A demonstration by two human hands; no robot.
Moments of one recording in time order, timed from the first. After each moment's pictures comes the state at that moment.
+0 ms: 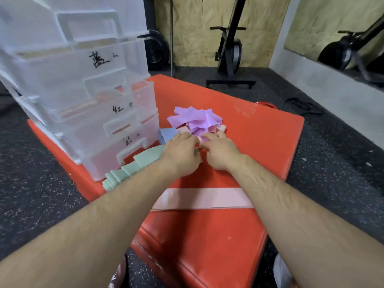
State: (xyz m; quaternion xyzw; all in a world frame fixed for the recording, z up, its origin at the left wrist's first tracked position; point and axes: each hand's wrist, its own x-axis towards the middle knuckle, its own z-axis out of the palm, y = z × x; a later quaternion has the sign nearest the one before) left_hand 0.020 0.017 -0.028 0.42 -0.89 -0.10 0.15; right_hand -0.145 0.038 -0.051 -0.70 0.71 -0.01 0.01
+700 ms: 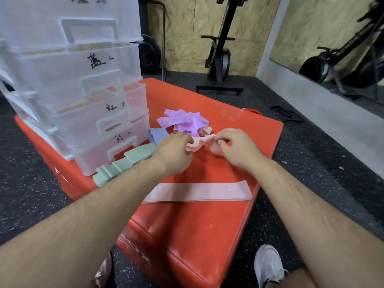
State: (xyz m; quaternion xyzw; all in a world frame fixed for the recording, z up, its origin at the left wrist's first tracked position) left_hand 0.021 0.044 -0.009 0.40 -0.89 -0.14 0.17; right_hand -0.185 0.116 -0.002 -0.65 0.71 -0.27 0.01
